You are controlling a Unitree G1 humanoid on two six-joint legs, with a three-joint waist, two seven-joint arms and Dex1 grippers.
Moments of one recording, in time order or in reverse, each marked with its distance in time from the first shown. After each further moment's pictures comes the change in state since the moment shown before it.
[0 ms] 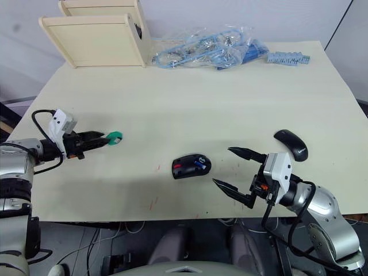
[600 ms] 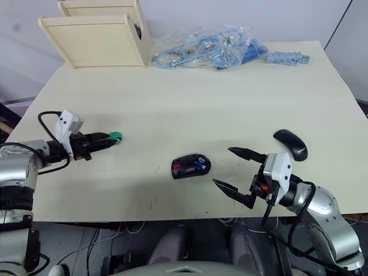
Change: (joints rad) left arm 0.089 -0.021 0.022 -0.228 -0.063 0.181 0.103; right arm -0.001 0.002 0.002 0.000 0.000 0.000 -0.002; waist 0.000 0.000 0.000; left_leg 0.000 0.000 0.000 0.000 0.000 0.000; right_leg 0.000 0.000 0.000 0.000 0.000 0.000
